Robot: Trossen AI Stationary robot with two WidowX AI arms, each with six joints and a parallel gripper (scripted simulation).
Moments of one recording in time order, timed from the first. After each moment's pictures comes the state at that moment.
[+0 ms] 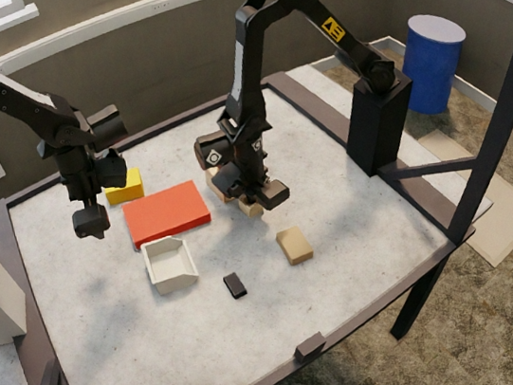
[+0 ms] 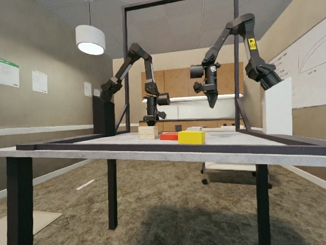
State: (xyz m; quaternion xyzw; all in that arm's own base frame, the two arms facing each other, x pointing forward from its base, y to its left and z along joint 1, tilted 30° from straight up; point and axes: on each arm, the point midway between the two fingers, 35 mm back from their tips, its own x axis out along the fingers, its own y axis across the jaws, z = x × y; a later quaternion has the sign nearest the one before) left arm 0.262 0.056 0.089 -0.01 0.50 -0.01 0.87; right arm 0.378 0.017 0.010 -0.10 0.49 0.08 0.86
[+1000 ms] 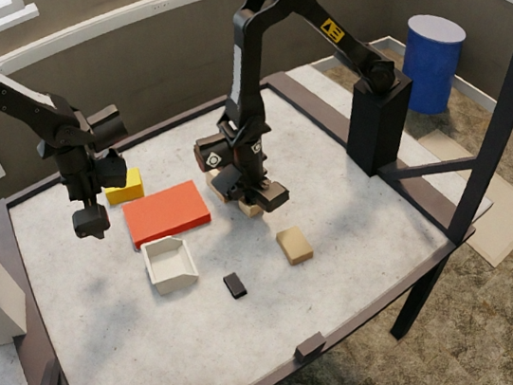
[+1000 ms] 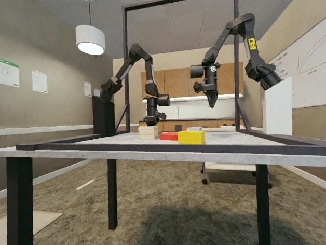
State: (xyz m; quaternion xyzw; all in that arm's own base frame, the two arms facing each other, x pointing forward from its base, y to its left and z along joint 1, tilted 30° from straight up) left arm 0.262 0.056 0.089 -0.01 0.50 -0.01 0.87; right arm 0.381 0.017 0.006 -0.10 0.49 0.08 0.86
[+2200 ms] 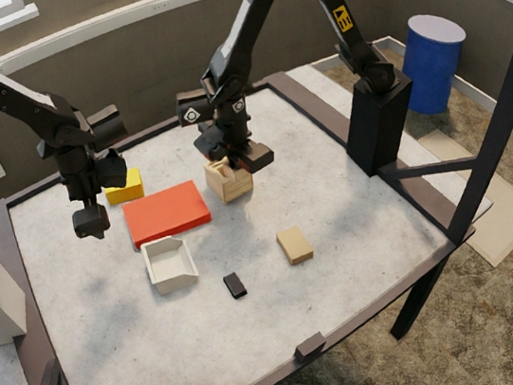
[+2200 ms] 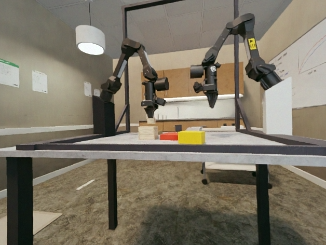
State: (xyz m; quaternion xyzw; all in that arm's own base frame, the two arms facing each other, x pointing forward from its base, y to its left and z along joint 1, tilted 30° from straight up) left arm 0.262 0.056 0.089 -0.01 0.50 -0.01 0.87; right arm 0.354 -0.027 0.077 -0.11 0.49 0.08 0.86
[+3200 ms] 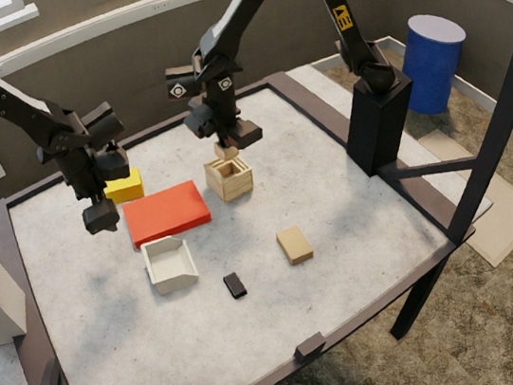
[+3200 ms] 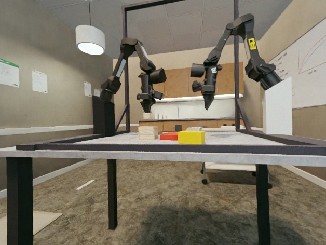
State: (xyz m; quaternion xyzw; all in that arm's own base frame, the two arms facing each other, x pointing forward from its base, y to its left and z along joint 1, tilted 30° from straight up) left arm 0.282 0.069 0.092 -0.04 0.43 0.02 0.90; right arm 0.344 -0.072 0.100 -0.10 0.49 0.08 0.86
